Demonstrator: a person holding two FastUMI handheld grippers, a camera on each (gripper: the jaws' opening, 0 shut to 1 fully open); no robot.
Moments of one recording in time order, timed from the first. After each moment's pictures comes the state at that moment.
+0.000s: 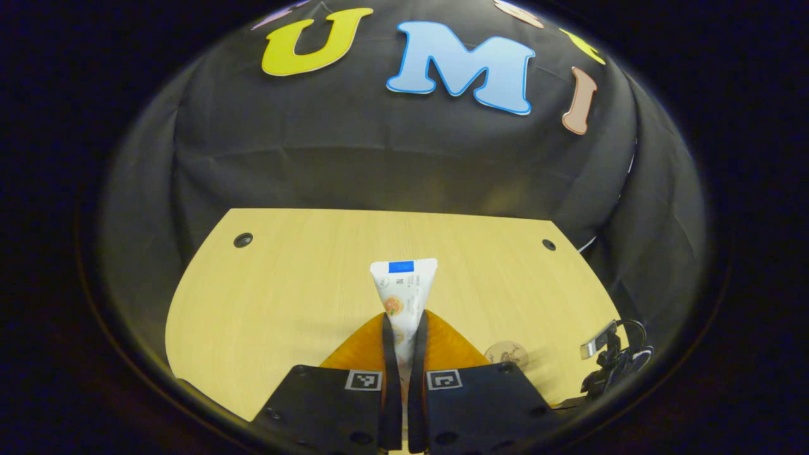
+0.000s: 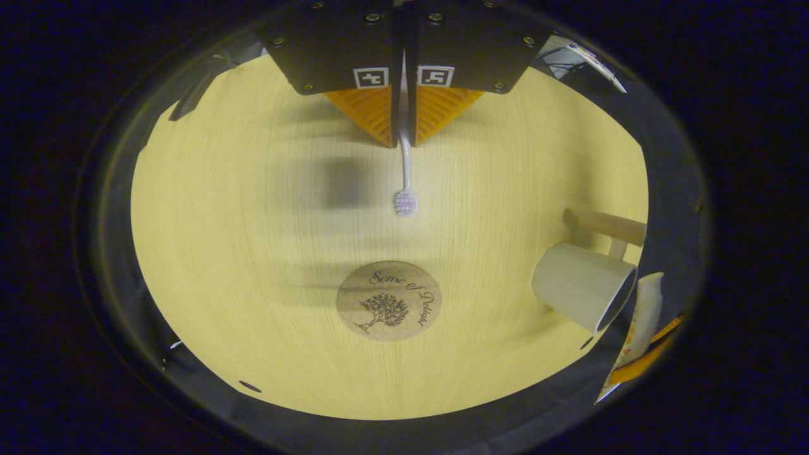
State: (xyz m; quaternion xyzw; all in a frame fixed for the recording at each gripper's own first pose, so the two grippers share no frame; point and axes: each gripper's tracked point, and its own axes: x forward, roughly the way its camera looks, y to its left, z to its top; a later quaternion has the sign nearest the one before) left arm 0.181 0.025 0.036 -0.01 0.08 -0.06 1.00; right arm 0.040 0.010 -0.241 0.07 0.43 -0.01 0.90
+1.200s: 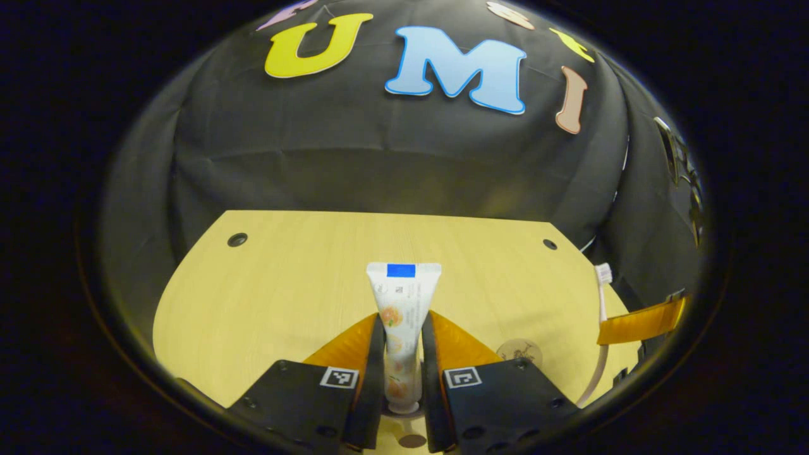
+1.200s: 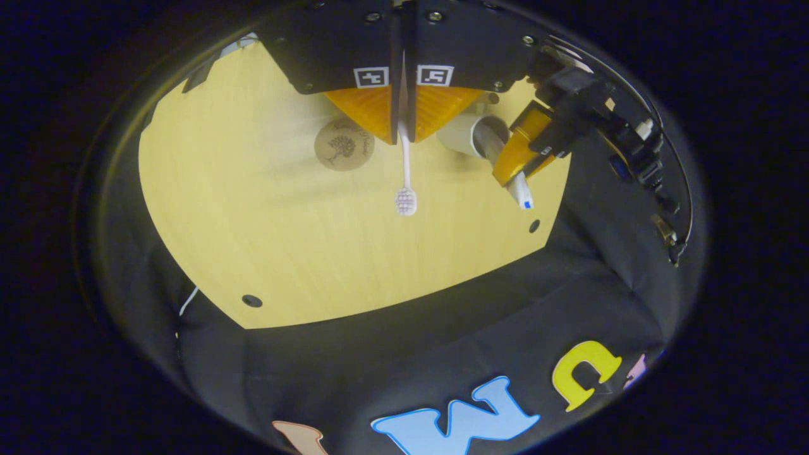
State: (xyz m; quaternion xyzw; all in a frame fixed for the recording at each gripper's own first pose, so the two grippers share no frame) left arm 0.182 0.032 0.005 -0.01 0.04 -0.07 1.00; right arm 0.076 0.037 -0.017 0.16 0.22 0.02 0.96
